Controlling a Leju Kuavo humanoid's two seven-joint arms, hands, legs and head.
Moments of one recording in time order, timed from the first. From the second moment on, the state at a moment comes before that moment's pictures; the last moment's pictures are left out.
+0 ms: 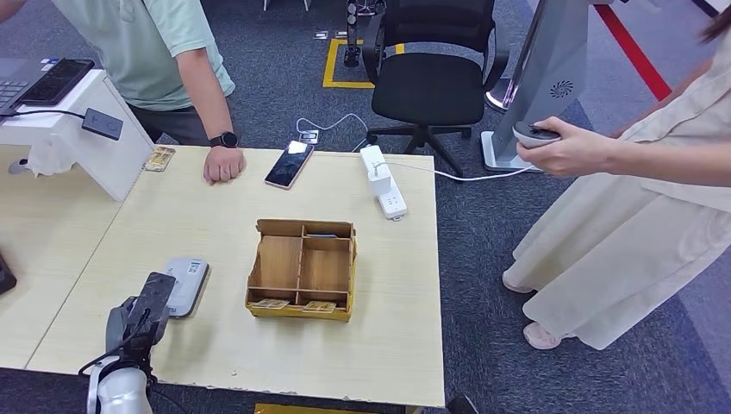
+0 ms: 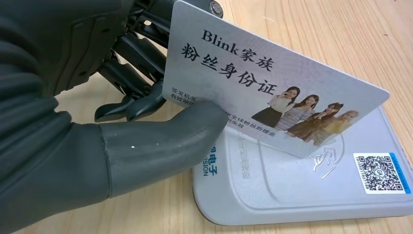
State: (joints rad) left arm -0.15 -0.29 0.73 -1.40 -0.77 -0.16 0.00; right arm -0.10 0.26 -0.63 -0.47 1.57 -0.34 -0.08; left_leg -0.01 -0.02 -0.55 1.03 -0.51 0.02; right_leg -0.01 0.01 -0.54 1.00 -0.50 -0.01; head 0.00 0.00
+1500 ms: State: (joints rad) left arm -0.03 -0.27 0.53 -1.71 -0.69 -0.32 0.09; right arm -0.10 0.26 -0.63 -0.46 1.57 -0.33 -0.07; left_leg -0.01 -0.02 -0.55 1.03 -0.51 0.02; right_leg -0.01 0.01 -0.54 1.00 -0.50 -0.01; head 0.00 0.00
